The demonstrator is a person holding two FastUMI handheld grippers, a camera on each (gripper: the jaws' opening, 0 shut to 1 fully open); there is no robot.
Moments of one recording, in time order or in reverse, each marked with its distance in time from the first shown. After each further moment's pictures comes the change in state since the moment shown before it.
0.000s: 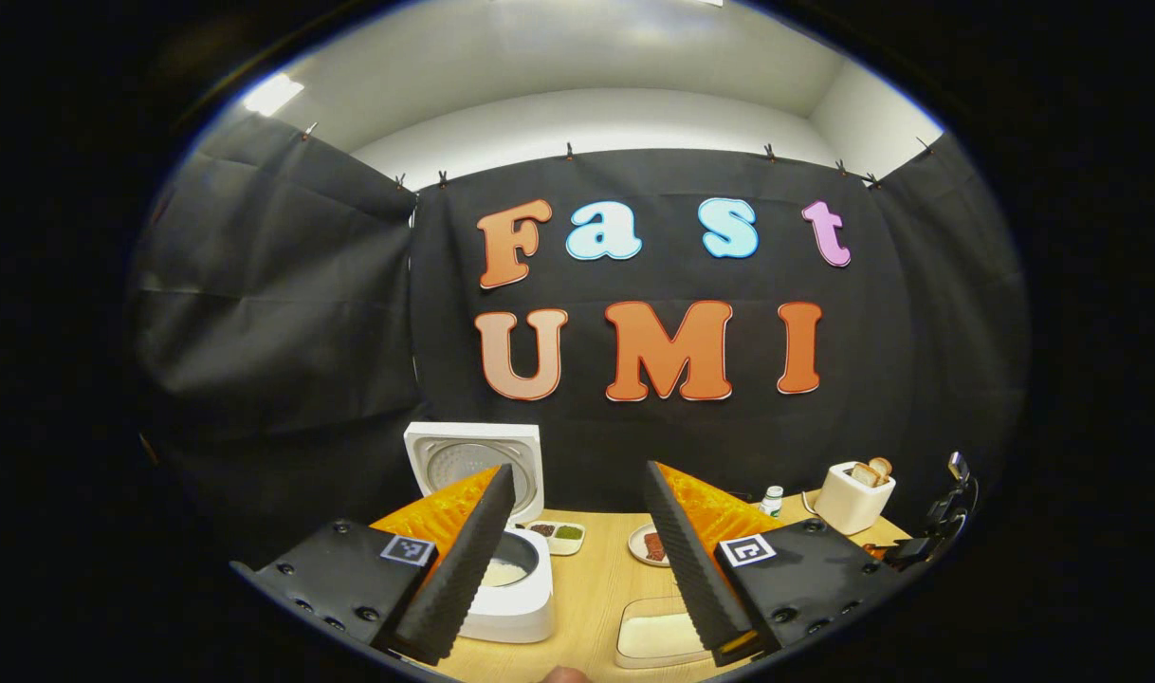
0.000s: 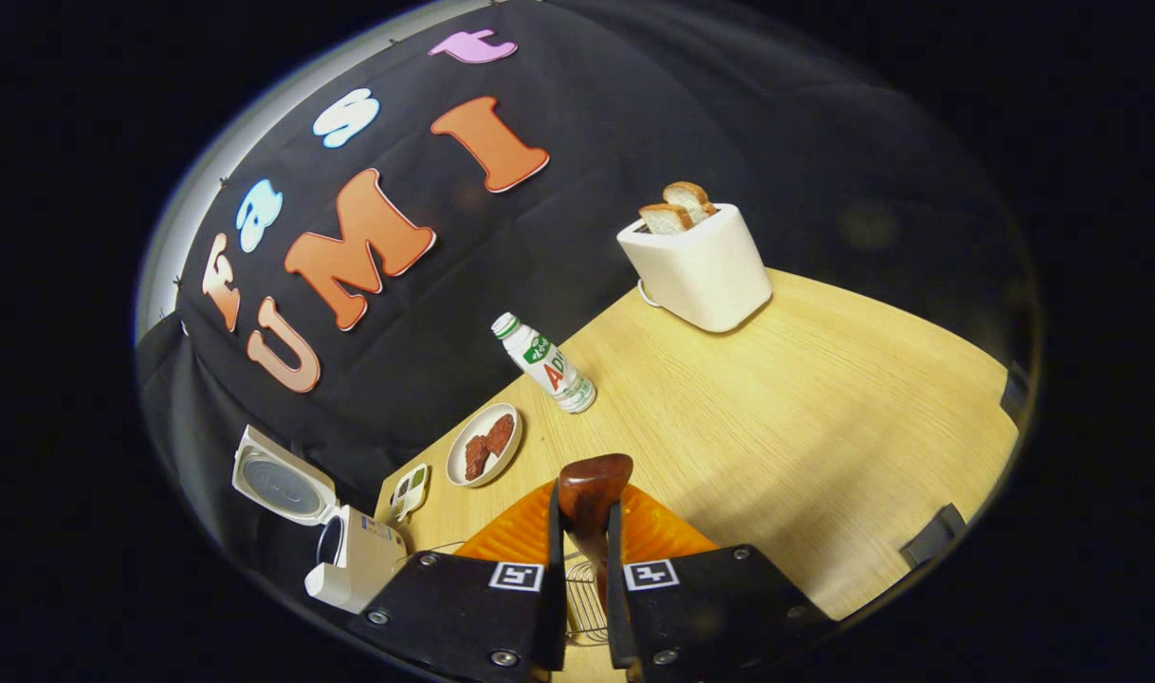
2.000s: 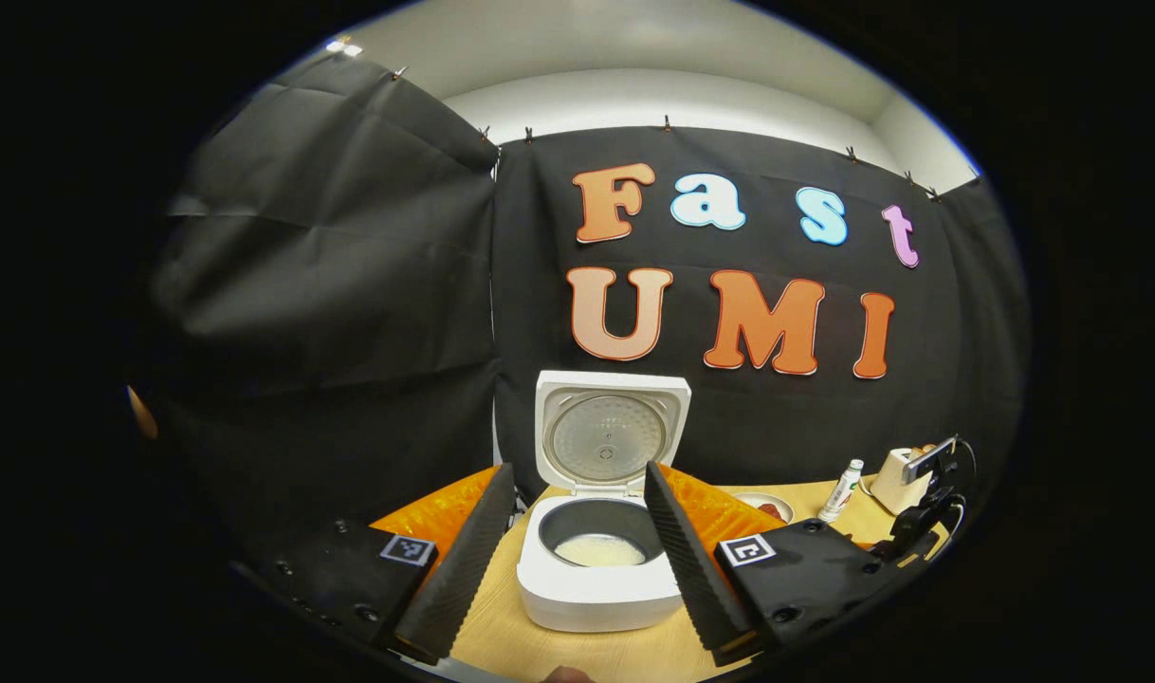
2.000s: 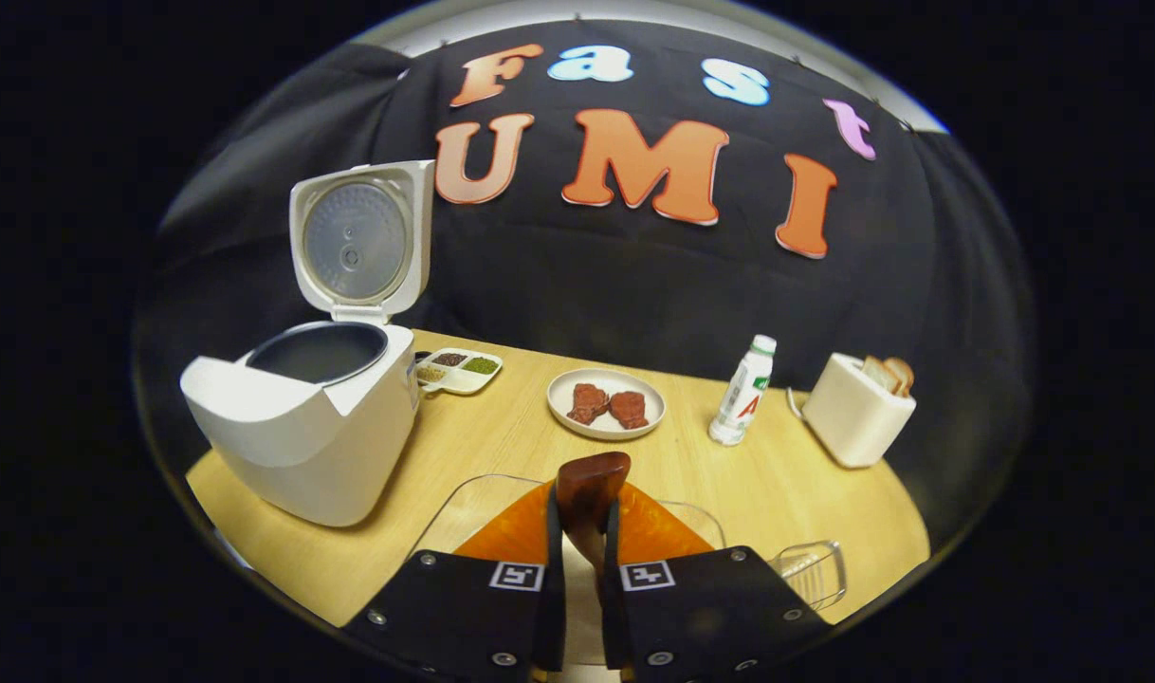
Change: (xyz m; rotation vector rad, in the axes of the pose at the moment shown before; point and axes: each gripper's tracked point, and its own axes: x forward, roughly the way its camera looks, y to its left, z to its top) left arm 0.012 0.209 -0.077 -0.093 0.105 0.102; right arm 0.003 0.201 -0.161 -0.683 -0.050 0.054
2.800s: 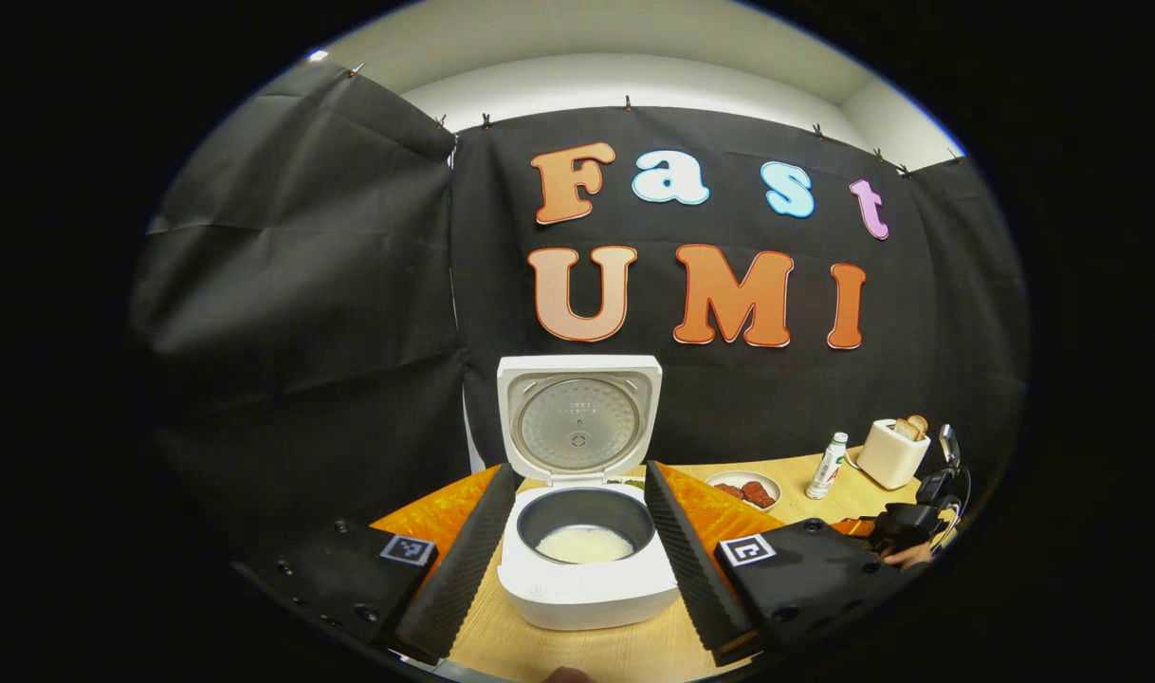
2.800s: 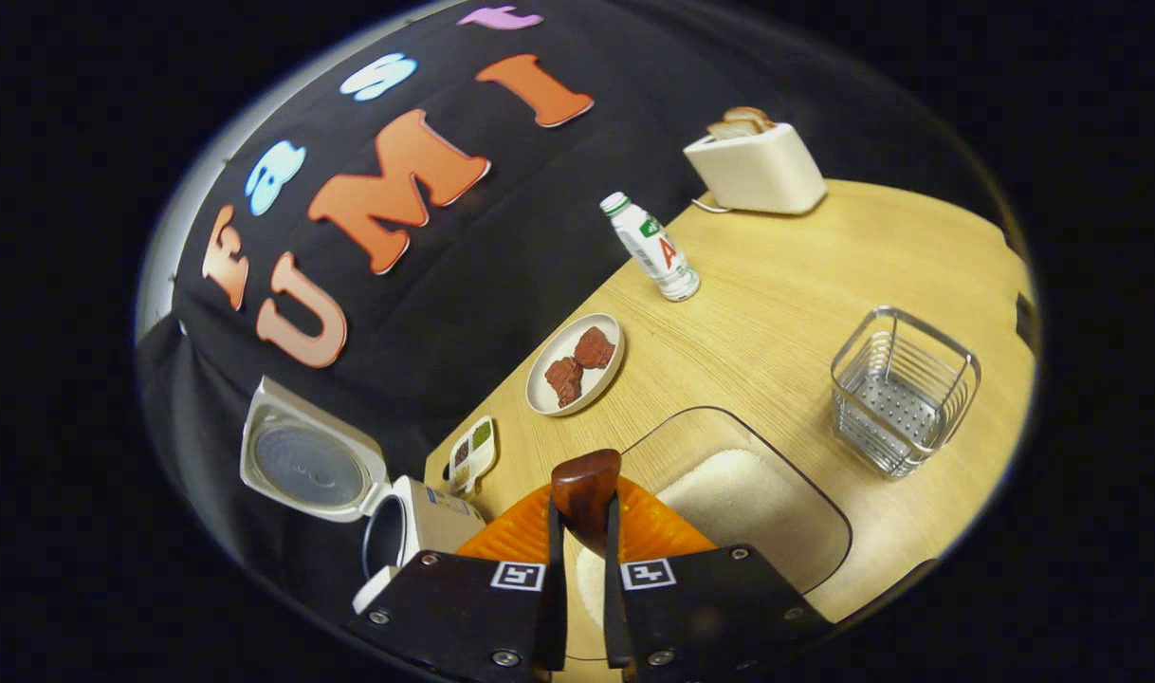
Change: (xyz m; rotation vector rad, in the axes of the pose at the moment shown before) left arm 0.022 -0.024 -0.010 0.072 0.044 -0.105; right arm 0.011 -0.020 -0.019 0.894 0.146 -0.051
